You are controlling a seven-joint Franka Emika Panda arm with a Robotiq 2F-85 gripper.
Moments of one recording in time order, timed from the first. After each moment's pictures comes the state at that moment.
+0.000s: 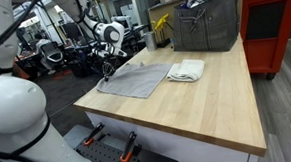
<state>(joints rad) 0.15 0.47 0.11 -1.91 0.41 1.92 0.34</state>
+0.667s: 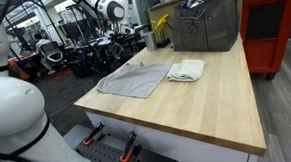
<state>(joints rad) 0.11 0.35 0.03 -1.81 0.36 1.92 0.41</state>
